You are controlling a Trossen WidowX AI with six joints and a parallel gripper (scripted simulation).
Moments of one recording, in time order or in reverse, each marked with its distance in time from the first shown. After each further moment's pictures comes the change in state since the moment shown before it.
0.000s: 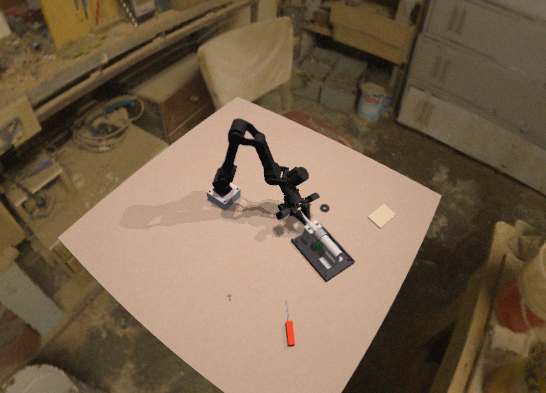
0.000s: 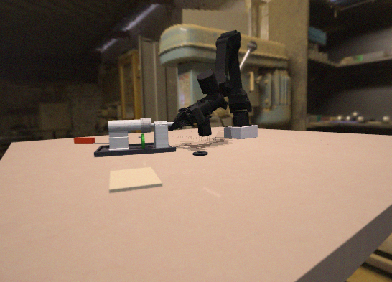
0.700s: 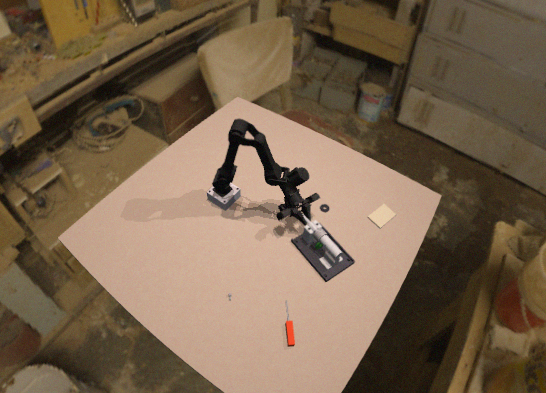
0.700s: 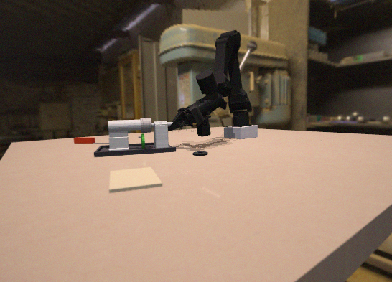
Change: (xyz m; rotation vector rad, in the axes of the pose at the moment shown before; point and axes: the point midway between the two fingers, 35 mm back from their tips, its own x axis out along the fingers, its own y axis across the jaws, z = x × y) arm 0.003 0.000 -0.002 -0.002 0.000 0.000
